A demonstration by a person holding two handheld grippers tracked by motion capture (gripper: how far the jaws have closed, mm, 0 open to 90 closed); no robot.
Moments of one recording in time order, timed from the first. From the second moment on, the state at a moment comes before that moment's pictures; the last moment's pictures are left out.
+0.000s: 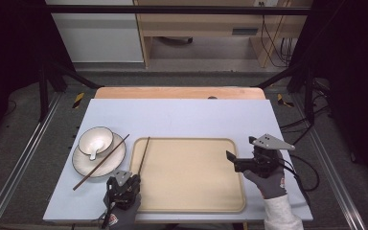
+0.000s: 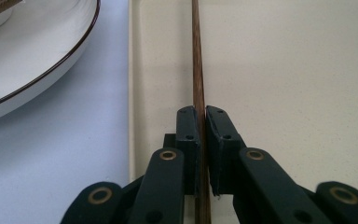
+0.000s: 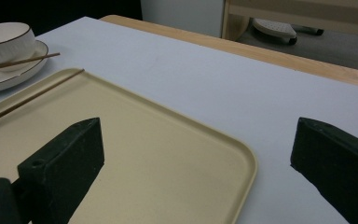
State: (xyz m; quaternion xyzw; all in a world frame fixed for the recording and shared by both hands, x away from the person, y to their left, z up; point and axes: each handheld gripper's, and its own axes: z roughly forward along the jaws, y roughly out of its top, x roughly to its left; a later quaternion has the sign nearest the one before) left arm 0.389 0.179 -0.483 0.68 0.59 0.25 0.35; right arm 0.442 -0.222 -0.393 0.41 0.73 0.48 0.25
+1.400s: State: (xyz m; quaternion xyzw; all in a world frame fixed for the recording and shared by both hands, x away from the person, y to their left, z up) left arm 0.408 0.240 -0.416 0.76 0.46 0.25 0.39; right arm 0.438 -0.234 -0.387 0.42 0.72 0.49 0.25
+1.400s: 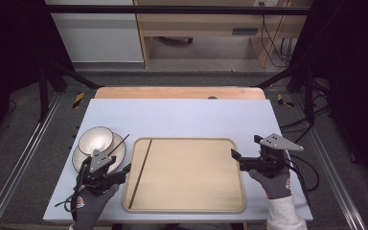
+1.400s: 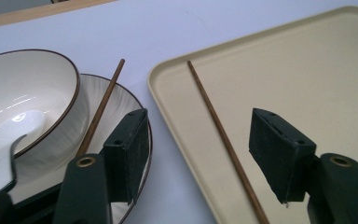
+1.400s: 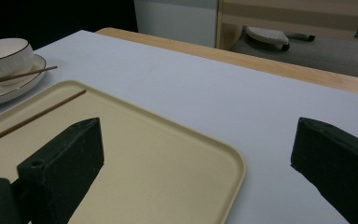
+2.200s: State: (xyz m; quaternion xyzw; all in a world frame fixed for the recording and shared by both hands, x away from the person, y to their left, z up) left arm 0.410 0.280 -0.420 0.76 0.45 0.23 0.42; right arm 0.440 -0.234 -0.393 0.43 0.72 0.48 0.25
